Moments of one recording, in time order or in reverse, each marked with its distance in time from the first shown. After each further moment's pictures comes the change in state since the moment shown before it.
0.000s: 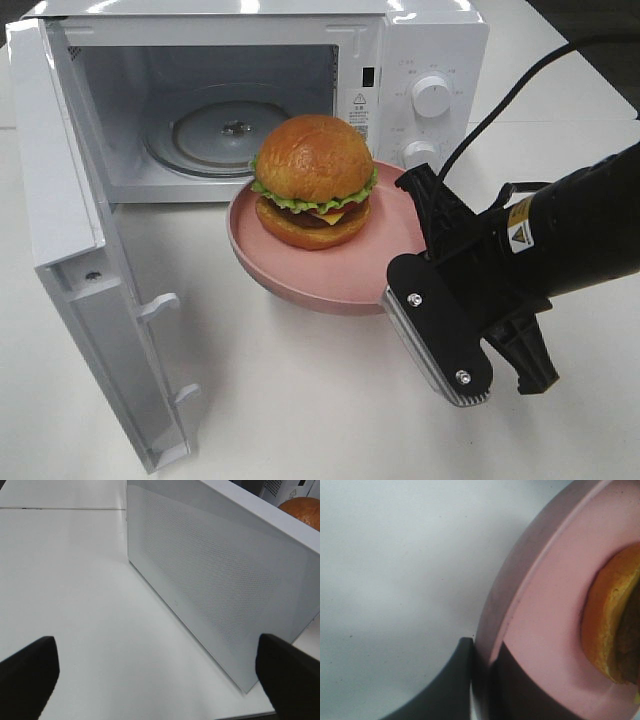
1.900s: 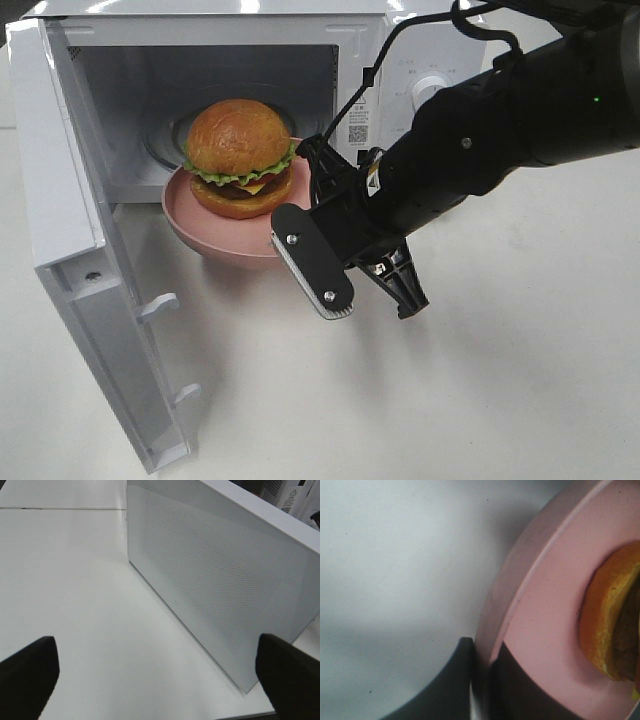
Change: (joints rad) left arm 0.000 0.000 0.000 0.000 0.000 0.000; right arm 0.024 0.372 -0.360 -0.012 -0.008 -0.020
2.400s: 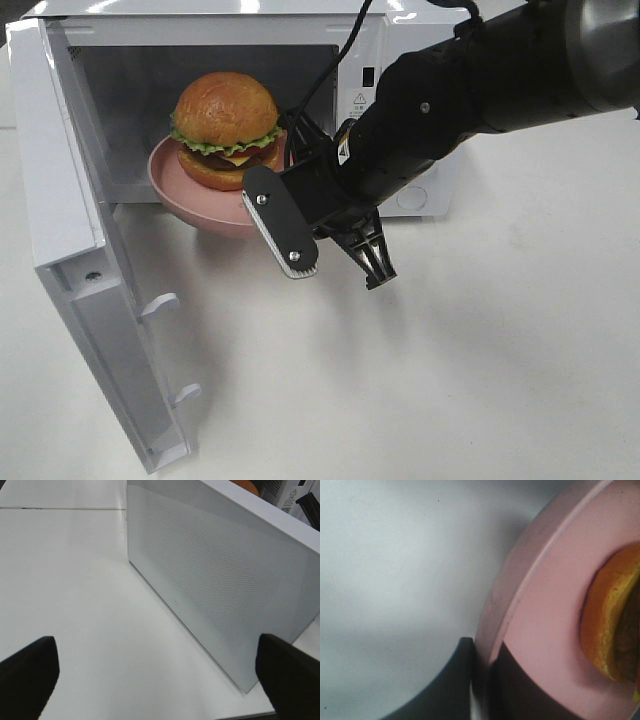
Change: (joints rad) left arm 0.000 0.000 0.000 0.000 0.000 0.000; right arm 0.000 0.072 -0.142 -0.012 0.055 0.060
